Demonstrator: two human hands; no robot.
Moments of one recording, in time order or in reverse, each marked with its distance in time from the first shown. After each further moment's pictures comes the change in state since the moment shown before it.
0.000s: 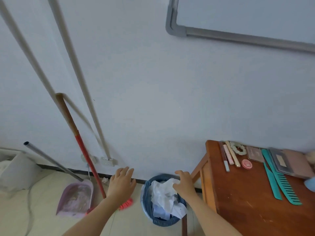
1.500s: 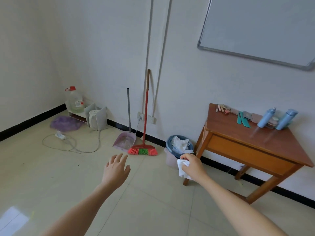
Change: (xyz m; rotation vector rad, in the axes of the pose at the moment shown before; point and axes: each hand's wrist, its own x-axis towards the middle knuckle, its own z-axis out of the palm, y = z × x) left_hand -0.699 -0.037 0.147 -0.124 0.392 -0.242; right_hand -0.622 0.123 0.093 -0.081 0.043 -0.482
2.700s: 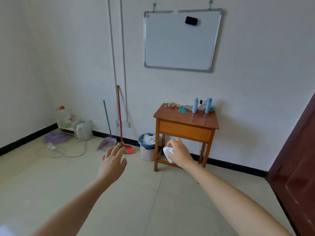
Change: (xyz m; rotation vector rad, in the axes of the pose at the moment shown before) left_hand -0.414 0.281 0.021 0.022 0.255 0.184; right_hand -0.426 0.164 -0.188 -0.109 0.227 -0.233
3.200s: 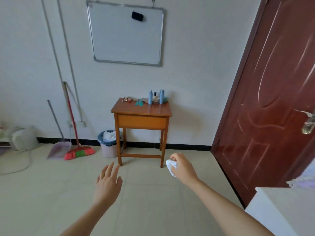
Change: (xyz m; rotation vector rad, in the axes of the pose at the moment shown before) left_hand -0.103 0.079 0.043 -0.175 -0.190 0.155; right_hand -0.183 0.060 -0.045 -0.021 0.156 0.348
